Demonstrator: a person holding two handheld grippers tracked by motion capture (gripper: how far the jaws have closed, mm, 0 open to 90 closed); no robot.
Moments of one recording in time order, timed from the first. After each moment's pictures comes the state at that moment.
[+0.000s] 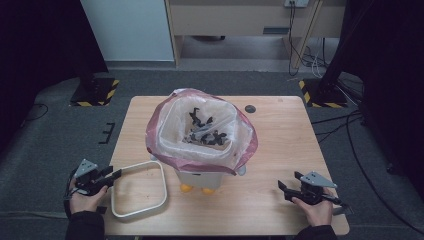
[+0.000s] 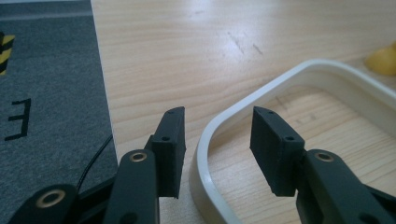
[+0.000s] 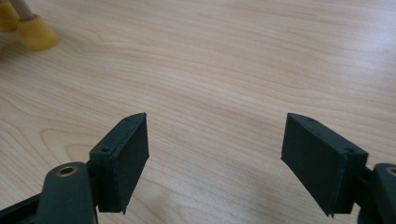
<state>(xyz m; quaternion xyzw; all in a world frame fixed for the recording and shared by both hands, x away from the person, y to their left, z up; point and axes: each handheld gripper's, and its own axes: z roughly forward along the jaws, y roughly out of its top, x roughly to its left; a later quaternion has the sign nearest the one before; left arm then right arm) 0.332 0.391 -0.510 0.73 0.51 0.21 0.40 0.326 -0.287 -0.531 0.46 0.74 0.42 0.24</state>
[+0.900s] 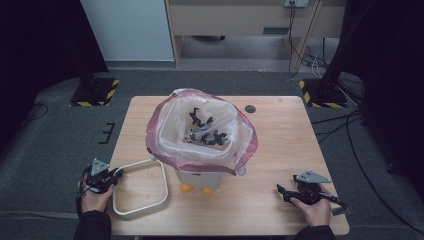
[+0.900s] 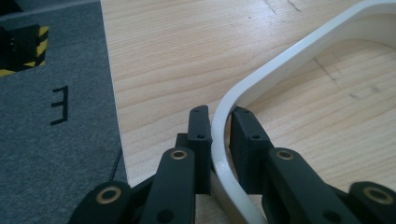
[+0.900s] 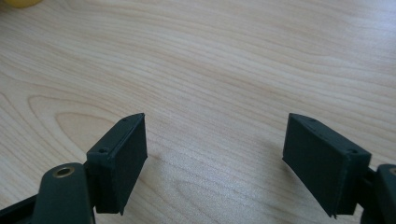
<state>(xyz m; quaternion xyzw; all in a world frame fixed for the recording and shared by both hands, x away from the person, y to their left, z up) 0.345 0.374 -0.525 0.75 0.52 0.26 0.32 0.332 -0.284 -0.535 0.47 0.78 0.37 0.20</state>
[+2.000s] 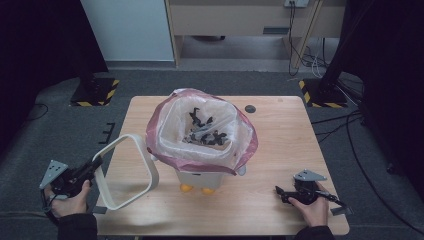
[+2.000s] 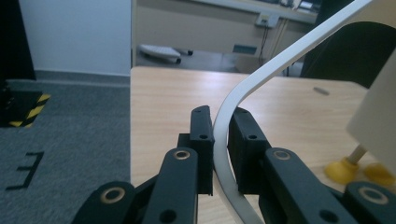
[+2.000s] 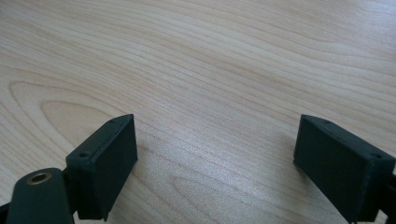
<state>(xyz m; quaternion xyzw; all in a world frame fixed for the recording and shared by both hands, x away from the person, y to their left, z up) 0.292 0.397 -0.441 0.60 0.52 0.31 0.53 0.337 -0.280 -0.537 0.47 0.79 0.34 0.20</state>
